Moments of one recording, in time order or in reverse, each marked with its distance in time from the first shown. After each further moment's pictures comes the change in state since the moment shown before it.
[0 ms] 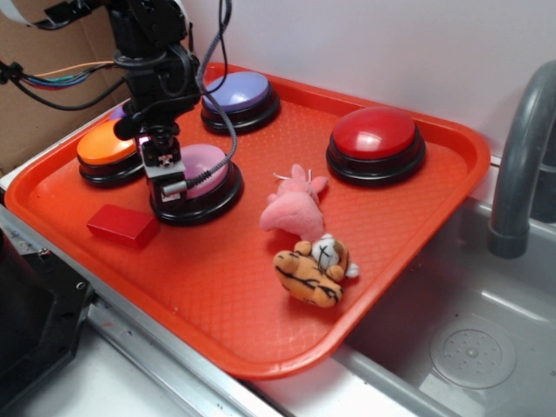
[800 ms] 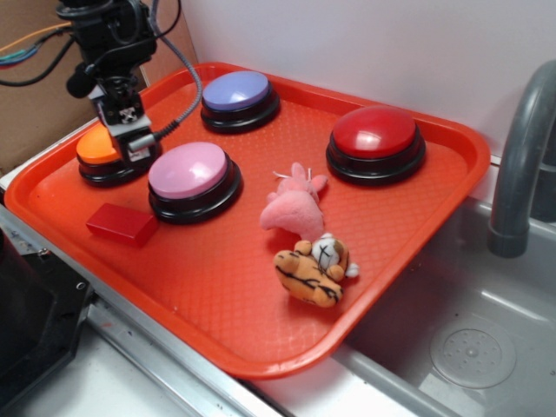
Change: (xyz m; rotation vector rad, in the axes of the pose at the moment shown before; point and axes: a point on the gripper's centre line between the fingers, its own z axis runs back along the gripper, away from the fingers) arm -0.030 0.004 0.052 -0.025 -0.046 0.123
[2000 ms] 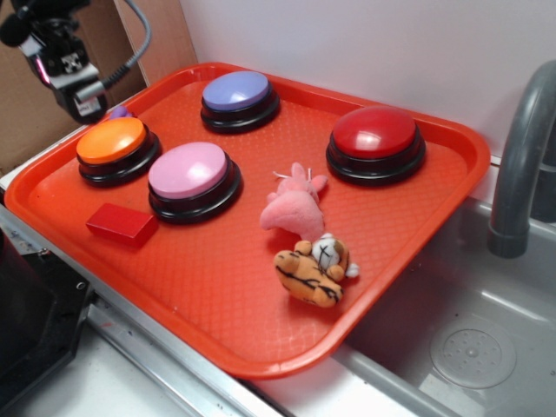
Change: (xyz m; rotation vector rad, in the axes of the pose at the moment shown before) arm -0.027 -0.001 0.052 0.038 -0.082 0.124
